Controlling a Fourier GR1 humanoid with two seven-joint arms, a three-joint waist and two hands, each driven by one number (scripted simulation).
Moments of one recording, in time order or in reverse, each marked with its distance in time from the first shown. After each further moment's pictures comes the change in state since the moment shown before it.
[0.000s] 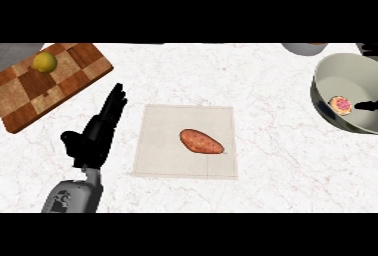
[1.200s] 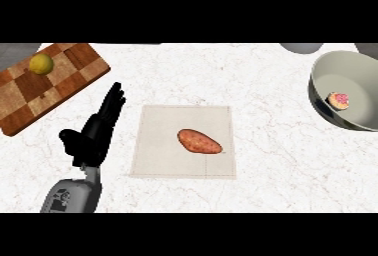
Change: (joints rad) left arm -0.007 -0.003 0.017 0.009 -0.002 -0.003 -0.003; right arm 0.036 -0.186 -0.188 0.117 -0.161 0.341 0.153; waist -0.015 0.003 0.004
